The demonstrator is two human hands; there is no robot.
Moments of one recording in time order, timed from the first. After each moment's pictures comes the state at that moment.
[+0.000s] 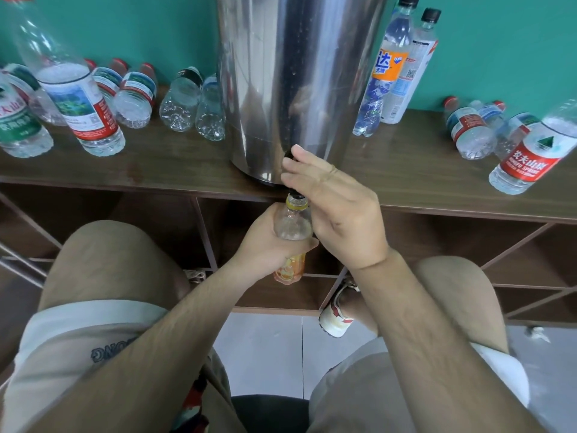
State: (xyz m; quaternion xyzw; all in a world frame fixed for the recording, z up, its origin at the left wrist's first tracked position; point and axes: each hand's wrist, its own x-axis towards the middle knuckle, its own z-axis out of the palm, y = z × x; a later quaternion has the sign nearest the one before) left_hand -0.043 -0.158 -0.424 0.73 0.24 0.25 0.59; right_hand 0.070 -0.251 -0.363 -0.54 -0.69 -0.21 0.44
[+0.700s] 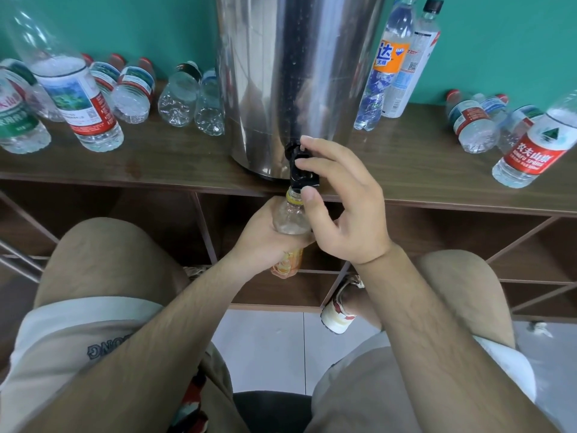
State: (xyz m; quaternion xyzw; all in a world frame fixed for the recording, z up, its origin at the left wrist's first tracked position) left_hand -0.047 -0.156 -0.412 0.76 0.18 0.25 0.58; right_hand 0.072 -0.254 -0.365 -0.56 -0.64 -0.17 0.51
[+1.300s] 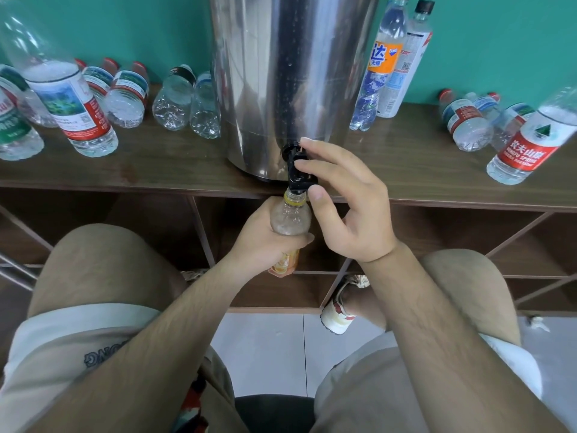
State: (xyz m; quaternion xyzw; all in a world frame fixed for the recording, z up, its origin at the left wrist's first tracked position) left_hand -0.043 -0.145 -0.426 0.76 0.24 0.23 0.55; right_hand 0.077 -0.260 -0.362 -0.55 -0.65 -0.15 0.50
